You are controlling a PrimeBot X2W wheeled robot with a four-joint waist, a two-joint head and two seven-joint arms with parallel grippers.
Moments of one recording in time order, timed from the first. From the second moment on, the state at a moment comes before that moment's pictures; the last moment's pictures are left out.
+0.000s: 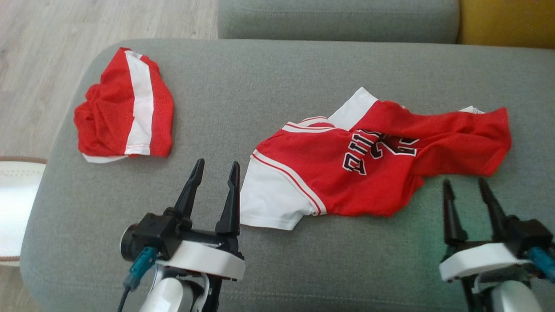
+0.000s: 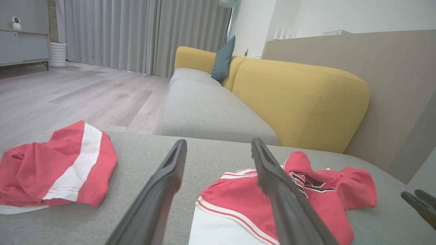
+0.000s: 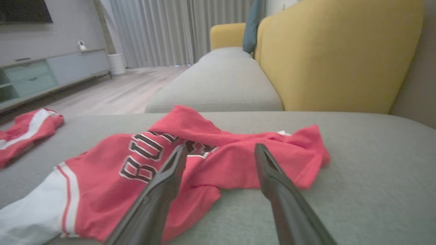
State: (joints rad) left arm -0.04 0.05 -0.41 0.01 -0.27 0.11 -0.26; right arm 0.01 -0.04 -0.06 0.20 0.08 0.12 -0.18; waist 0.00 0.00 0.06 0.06
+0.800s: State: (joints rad) left arm -0.11 0.05 -0.43 0.02 -0.27 0.11 -0.26; right arm -0.29 -0.05 -0.08 0.69 0.20 0.12 -0.10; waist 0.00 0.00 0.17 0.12
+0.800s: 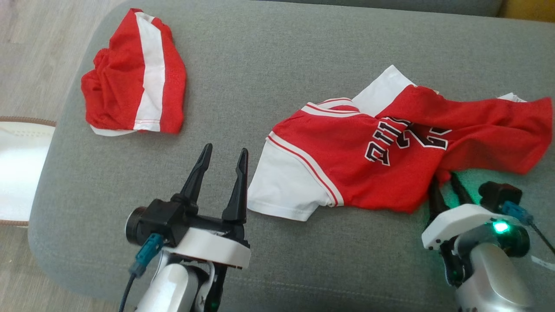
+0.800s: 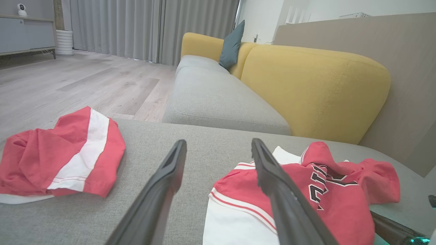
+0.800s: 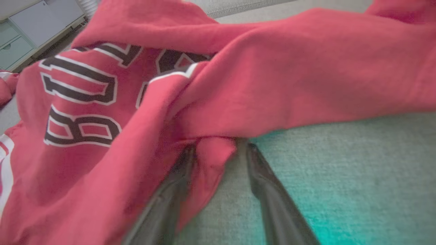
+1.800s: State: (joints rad) left arm -0.05 0.05 -0.44 0.02 -0.27 0.12 -0.26; right arm -0.25 -0.04 -0.24 0.35 -0.14 0.12 -0.10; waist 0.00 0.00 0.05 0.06
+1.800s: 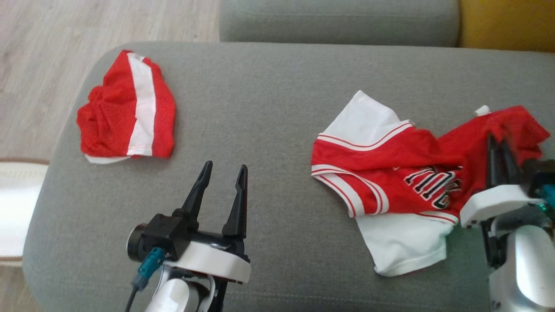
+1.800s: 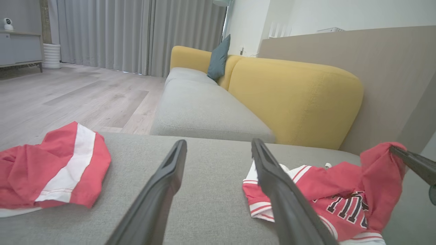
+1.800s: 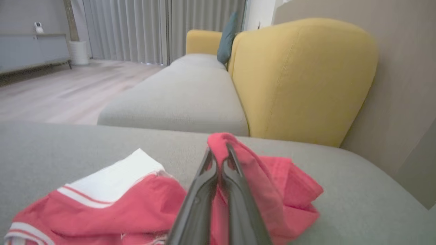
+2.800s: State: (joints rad) left arm -0.08 0.05 -0.40 0.02 -0.27 0.12 -0.26; right arm -0.20 -0.05 -0.10 0.48 0.02 0.12 -0.20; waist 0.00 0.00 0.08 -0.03
